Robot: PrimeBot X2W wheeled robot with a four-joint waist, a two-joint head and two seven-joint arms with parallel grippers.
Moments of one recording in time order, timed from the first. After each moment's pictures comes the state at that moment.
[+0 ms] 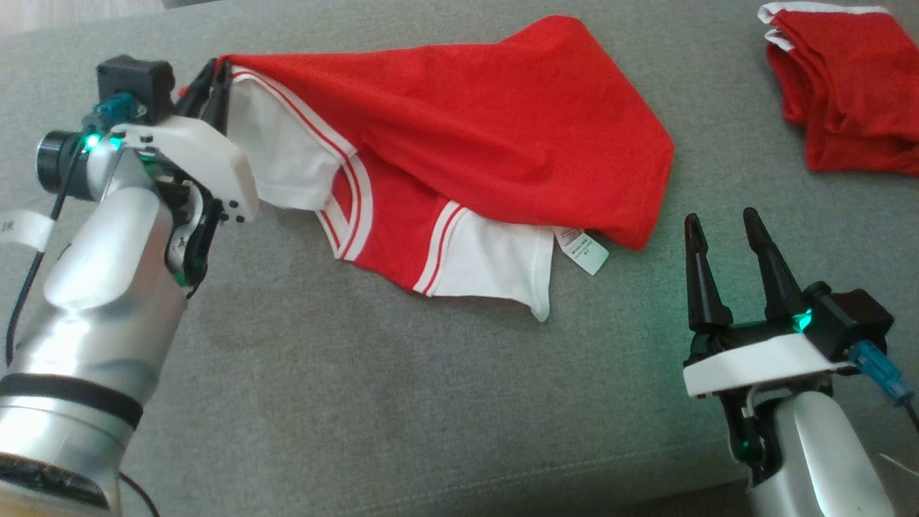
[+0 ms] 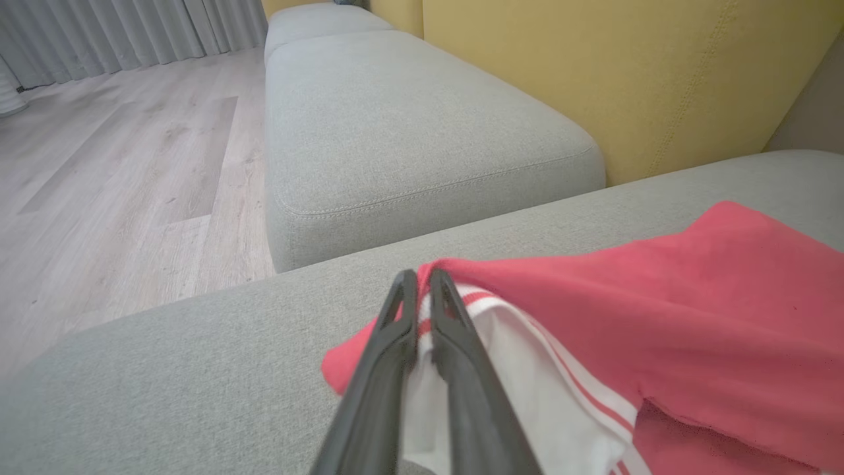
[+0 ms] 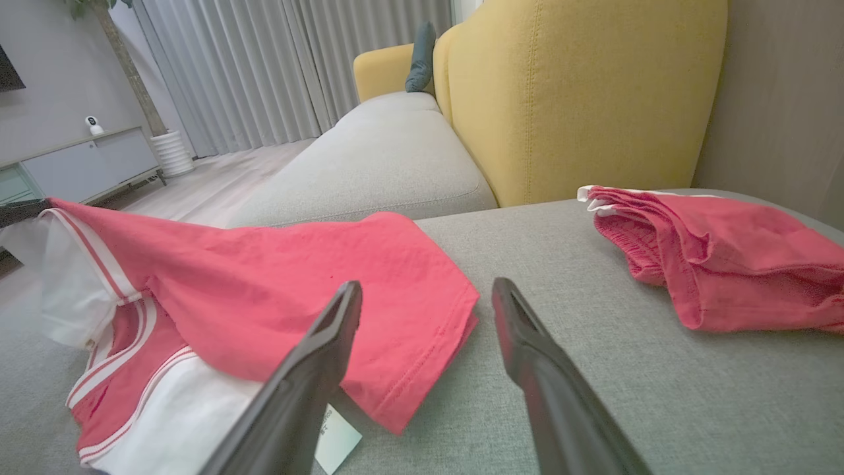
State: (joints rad) left arm -0.87 0.30 -0.63 0.82 -0.54 0.03 -0.15; right arm -0.15 -0.05 0.07 0.17 0.19 0.12 -0.18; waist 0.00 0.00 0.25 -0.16
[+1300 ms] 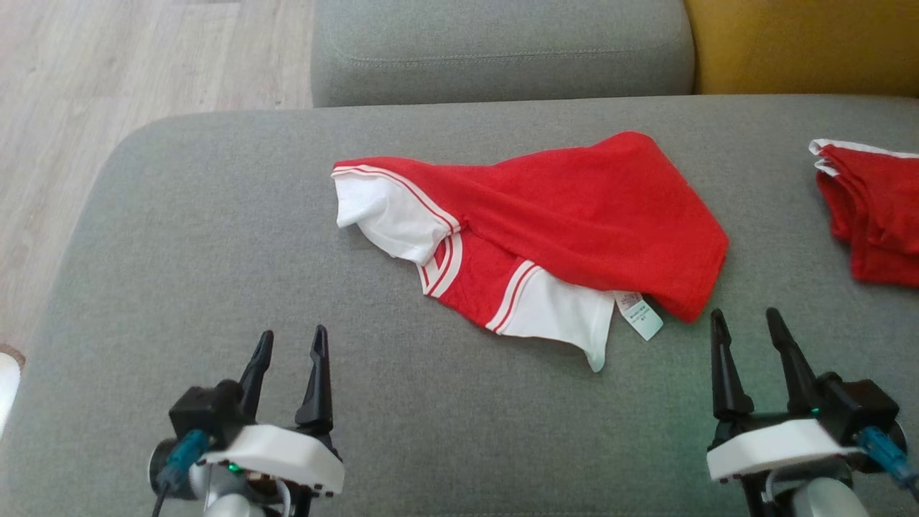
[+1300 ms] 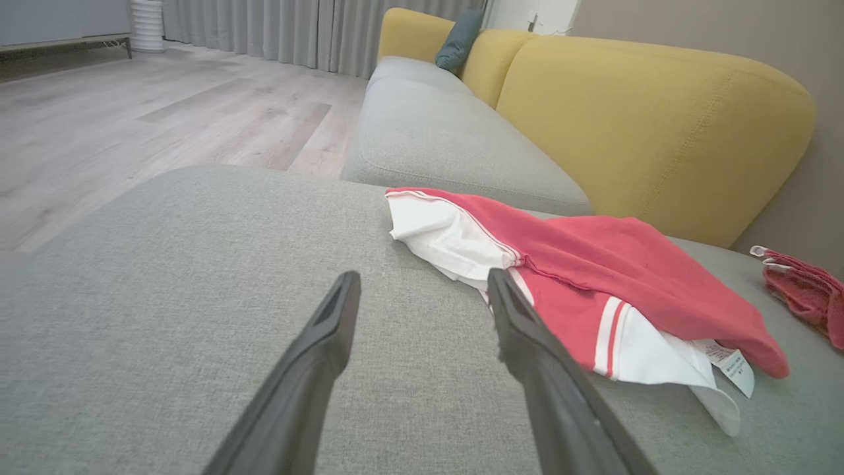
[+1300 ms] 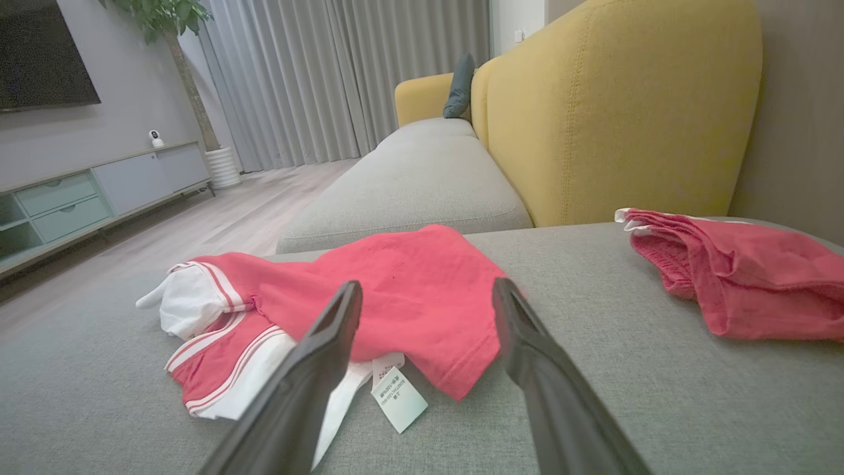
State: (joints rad) left arm 0.00 0.17 -0.39 0.16 -0.44 0.17 -0.25; right arm 0.03 -0.05 0.00 0.22 0.16 0.12 -0.22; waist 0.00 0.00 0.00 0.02
